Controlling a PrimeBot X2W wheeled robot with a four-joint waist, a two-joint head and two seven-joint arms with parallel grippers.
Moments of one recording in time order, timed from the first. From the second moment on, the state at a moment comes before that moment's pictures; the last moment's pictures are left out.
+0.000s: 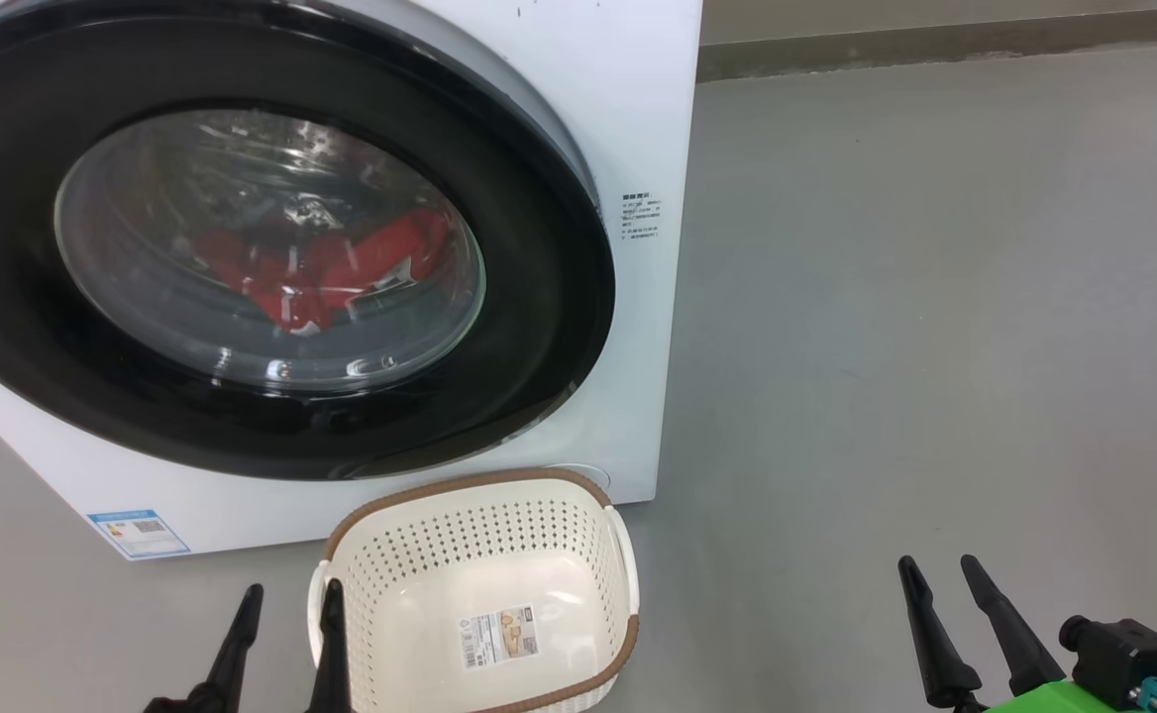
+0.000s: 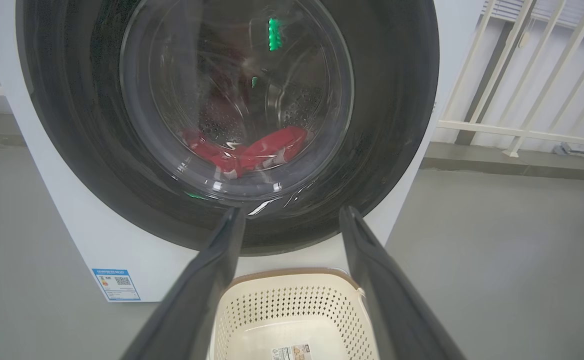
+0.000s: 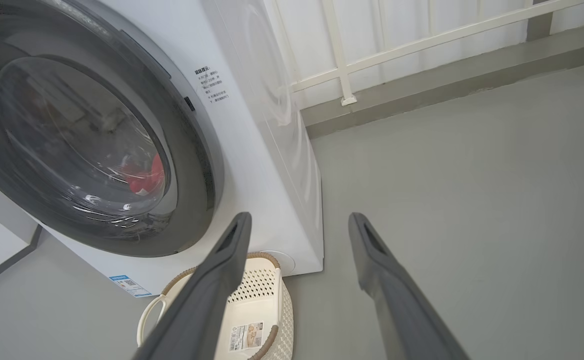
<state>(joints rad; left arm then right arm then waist) 0.07 0.04 -0.04 0.13 -0.24 0.01 -0.23 0.08 -0.09 0.05 0.27 0.54 0.13 -0.23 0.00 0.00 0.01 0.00</state>
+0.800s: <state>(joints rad) 0.09 0.04 -0.01 0.20 -0.26 -0.02 -0.25 0.10 -0.07 0.01 0.26 0.46 0.13 -0.25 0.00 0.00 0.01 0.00</state>
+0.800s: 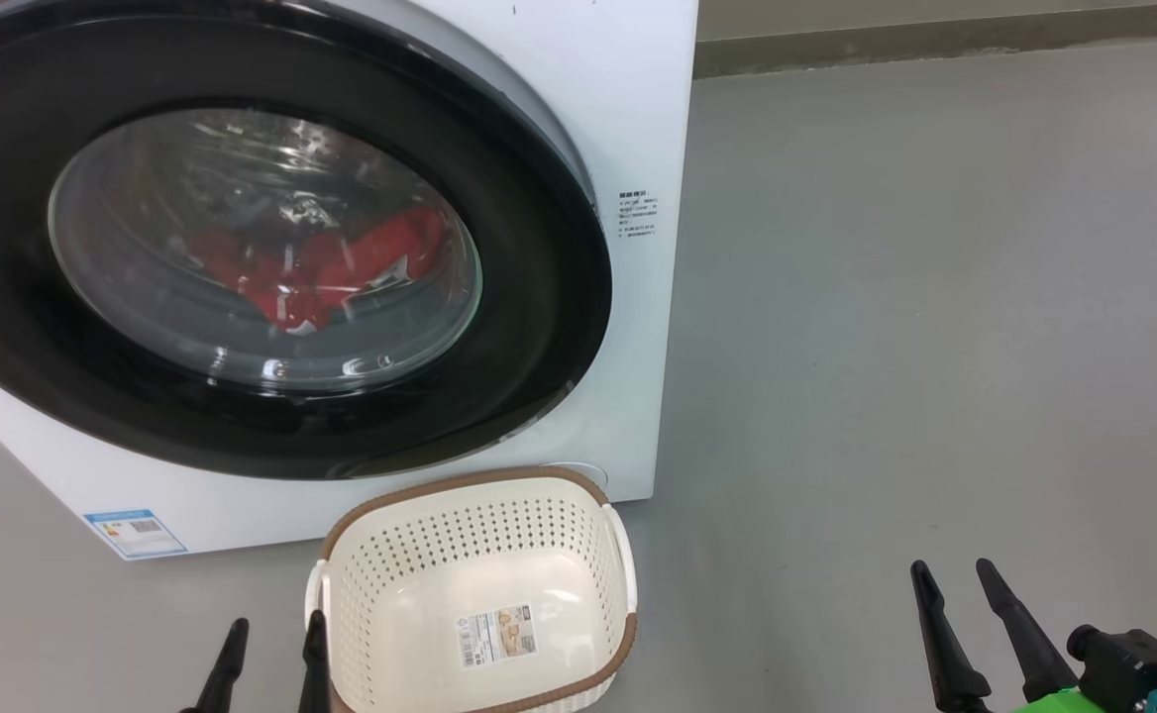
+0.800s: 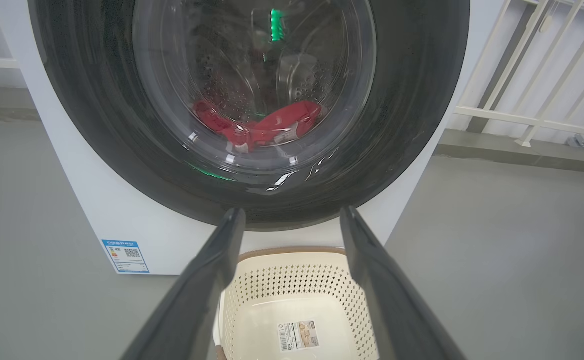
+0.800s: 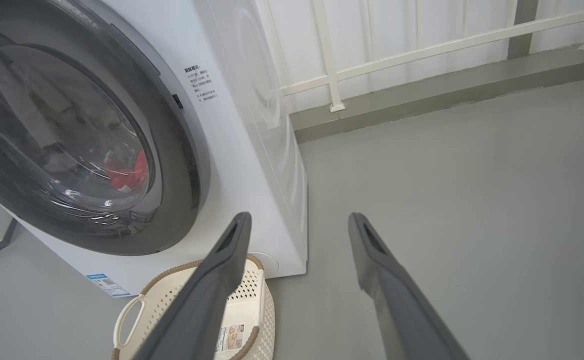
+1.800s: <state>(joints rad) 0.03 0.04 -0.13 0.19 -0.27 -0.02 -0.25 -0.38 -0.09 0.10 0.28 0.72 0.13 -0.26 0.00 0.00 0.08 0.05</state>
